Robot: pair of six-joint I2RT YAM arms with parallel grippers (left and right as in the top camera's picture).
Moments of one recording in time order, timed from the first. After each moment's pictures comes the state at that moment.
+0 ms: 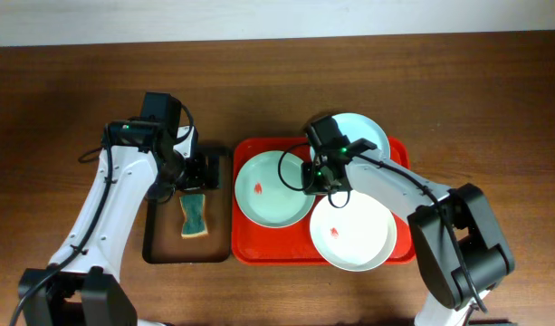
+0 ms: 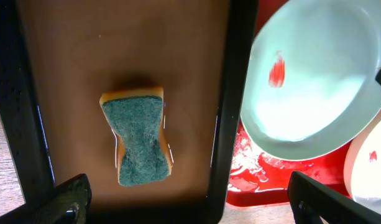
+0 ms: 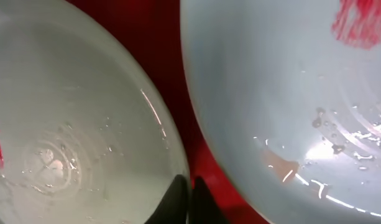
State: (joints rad) left arm -0.12 1.62 1.32 -1.14 0.16 -0.19; right arm 0.45 1.89 1.16 -0.57 -0.11 0.42
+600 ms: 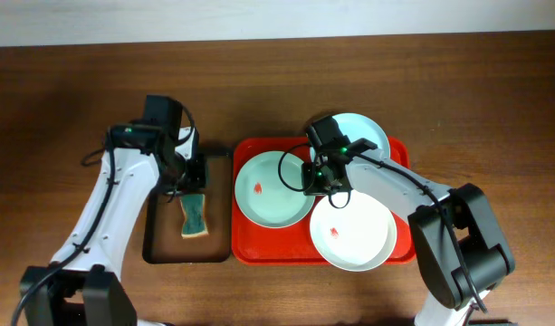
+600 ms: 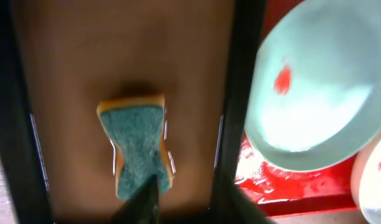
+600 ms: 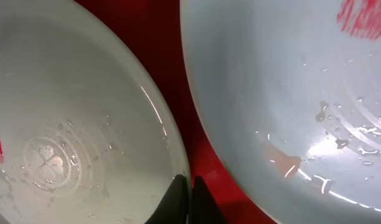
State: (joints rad) left arm -0.12 1.62 1.26 -1.08 0.16 -0.19; right arm 0.45 1.89 1.16 -0.58 -0.12 0.42
